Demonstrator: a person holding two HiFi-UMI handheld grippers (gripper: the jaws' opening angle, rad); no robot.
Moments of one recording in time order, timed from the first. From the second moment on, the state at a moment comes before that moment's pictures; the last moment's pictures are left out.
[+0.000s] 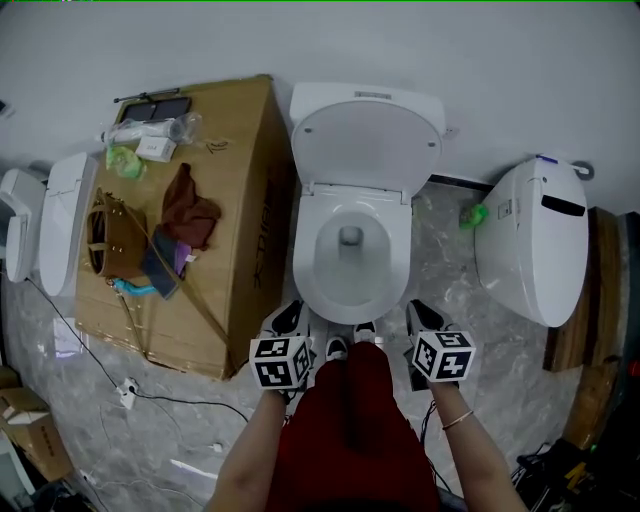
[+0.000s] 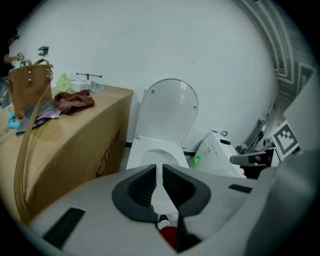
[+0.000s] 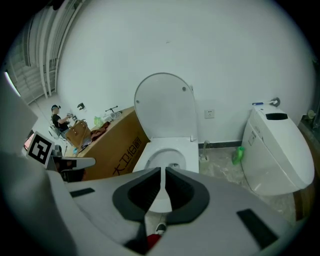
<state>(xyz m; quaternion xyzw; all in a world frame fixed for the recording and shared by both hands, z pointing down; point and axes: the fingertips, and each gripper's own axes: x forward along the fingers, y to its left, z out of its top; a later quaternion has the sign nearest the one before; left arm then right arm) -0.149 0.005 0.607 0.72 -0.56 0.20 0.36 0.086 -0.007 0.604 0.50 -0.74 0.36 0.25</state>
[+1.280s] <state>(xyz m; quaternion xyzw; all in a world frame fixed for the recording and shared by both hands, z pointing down) -0.148 0.017 0.838 0.59 -0.56 0.25 0.52 0.099 0.007 0.829 0.43 -0.63 0.58 0.29</state>
